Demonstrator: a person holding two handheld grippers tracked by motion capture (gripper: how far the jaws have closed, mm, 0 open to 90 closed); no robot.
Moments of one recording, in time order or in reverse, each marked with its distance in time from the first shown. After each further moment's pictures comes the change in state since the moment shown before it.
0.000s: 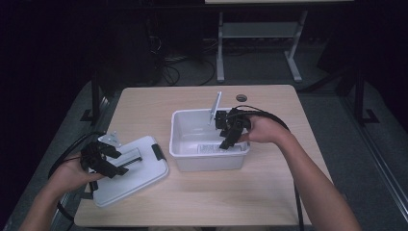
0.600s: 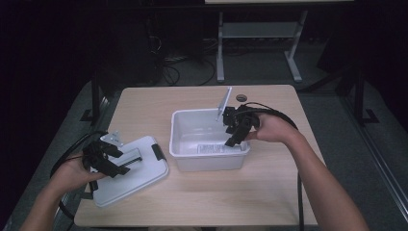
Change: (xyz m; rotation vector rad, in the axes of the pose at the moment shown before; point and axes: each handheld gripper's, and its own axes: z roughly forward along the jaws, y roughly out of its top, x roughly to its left) left arm -0.001 0.005 0.001 0.001 0.002 0.009; right arm 0.002 -0.016 -0.020 -0.034 -0.027 0.037
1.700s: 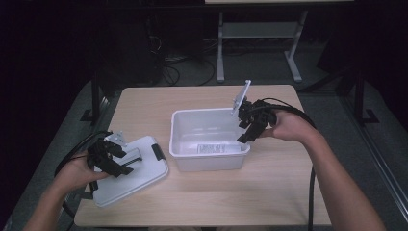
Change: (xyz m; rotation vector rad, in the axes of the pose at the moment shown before) left arm -0.003 0.008 0.007 0.016 -0.013 0.005; right arm 0.003 -0.029 -0.034 -0.029 -0.053 0.062
